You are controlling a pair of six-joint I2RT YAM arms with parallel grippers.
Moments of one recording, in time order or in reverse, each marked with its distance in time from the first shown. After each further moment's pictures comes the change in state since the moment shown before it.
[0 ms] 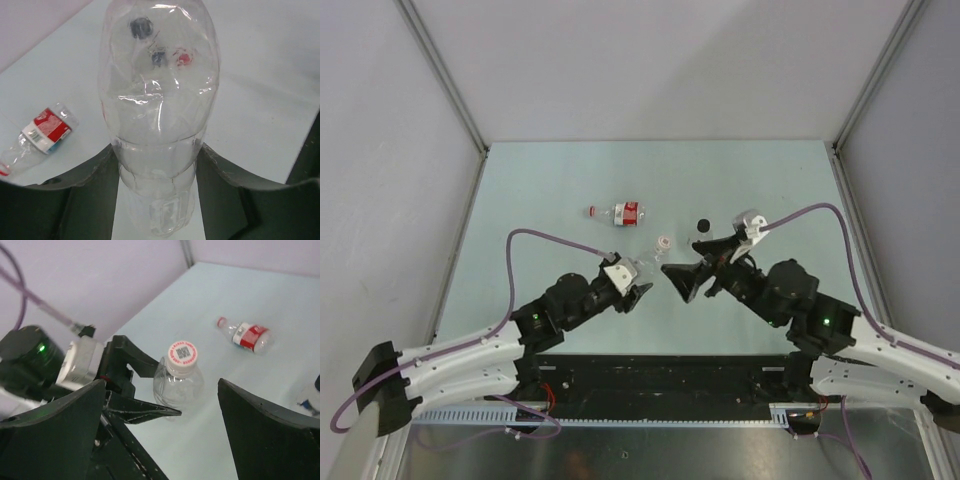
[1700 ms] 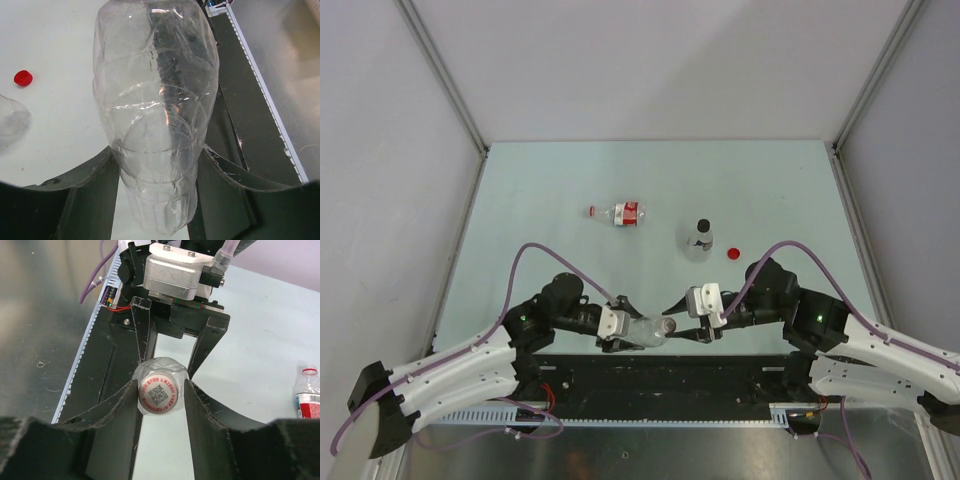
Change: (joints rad) left arm 0.113 -0.111 -0.053 -0.289 0.872 0.289; right arm -0.040 0.003 -0.005 -0.236 -0.893 -0.776
